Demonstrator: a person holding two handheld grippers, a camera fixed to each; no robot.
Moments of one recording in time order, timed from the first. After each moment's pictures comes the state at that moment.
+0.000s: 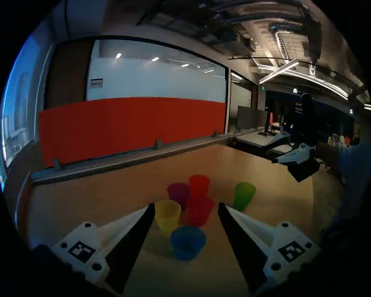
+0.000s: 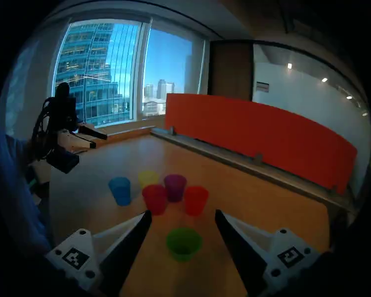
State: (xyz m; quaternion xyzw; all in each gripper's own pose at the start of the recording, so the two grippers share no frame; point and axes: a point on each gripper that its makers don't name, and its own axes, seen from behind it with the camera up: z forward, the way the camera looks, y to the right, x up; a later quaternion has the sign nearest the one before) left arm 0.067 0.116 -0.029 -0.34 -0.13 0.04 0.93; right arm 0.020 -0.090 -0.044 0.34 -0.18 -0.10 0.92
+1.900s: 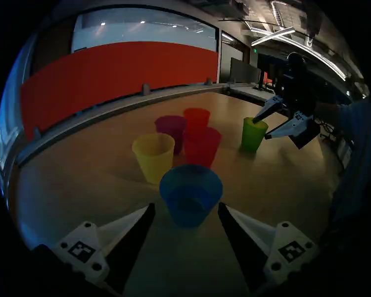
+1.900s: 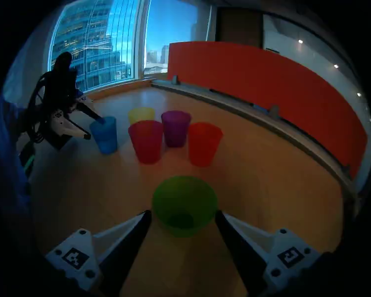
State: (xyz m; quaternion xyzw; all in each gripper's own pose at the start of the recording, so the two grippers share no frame) left arm -0.088 0.136 -0.011 -0.37 -0.25 0.10 0.89; right arm -0.130 -0.089 -0.024 0.34 -0.30 -0.15 0.88
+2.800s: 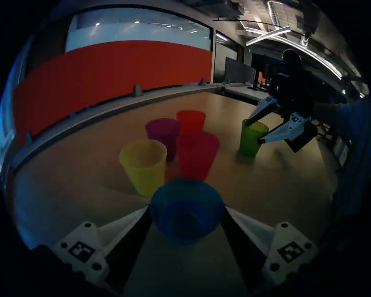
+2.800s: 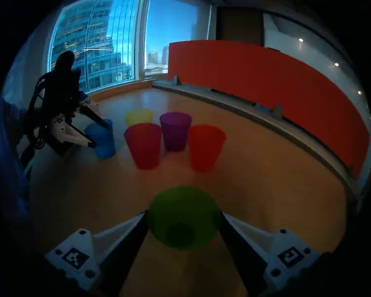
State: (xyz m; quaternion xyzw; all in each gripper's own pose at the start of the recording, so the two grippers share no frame) left arm -0.093 0.162 0.004 -0.39 -0.25 0.10 0.88; right arm -0.132 -0.102 -0.009 0.34 -0.30 -0.14 0.88
